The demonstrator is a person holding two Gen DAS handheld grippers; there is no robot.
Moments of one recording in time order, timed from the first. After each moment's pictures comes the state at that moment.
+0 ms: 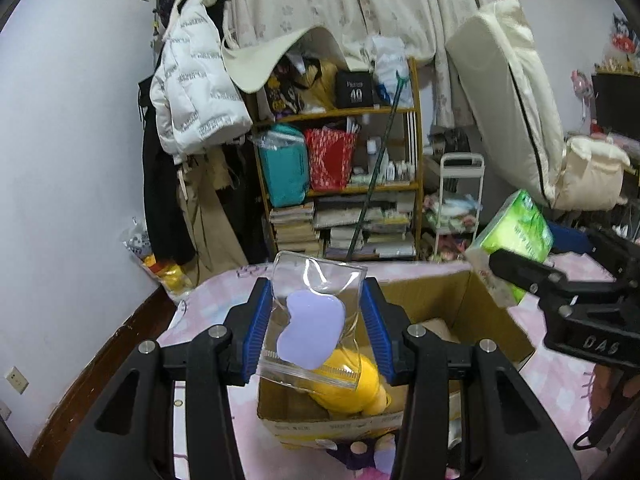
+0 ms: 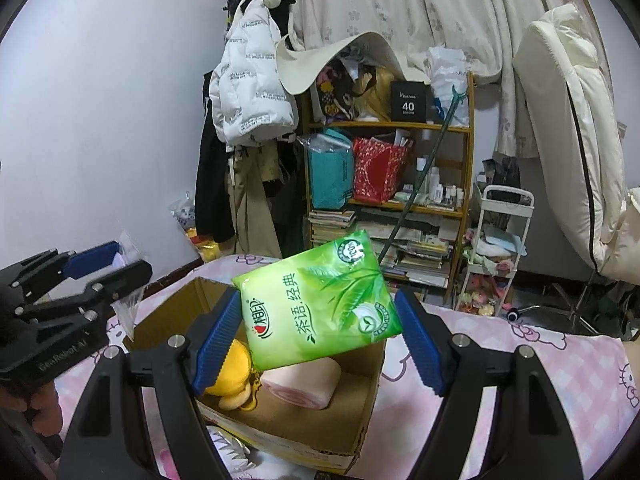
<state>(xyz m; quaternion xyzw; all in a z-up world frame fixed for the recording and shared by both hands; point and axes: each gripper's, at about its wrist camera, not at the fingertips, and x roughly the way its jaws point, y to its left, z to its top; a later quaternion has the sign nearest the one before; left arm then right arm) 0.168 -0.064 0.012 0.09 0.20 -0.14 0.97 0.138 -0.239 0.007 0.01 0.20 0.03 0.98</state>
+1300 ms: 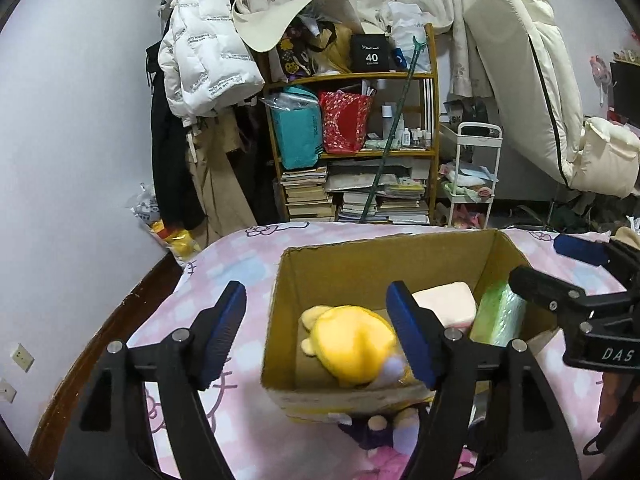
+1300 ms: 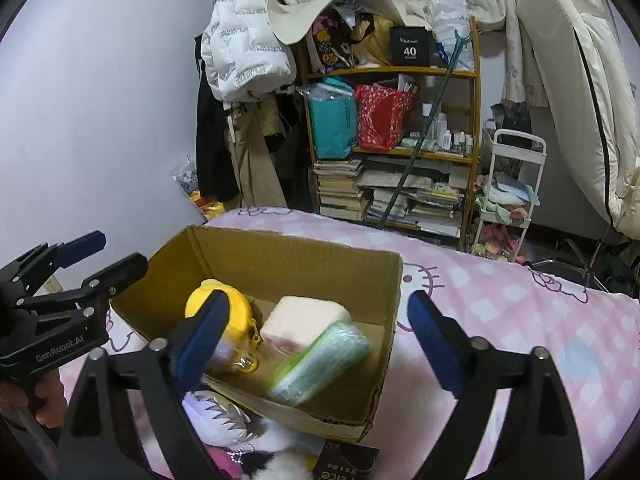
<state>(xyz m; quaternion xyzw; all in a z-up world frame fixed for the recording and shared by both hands) 0.178 -0.055 -0.019 0.09 0.25 -0.11 0.96 0.152 -0.251 -0.030 0.04 0.27 0.04 0.96</state>
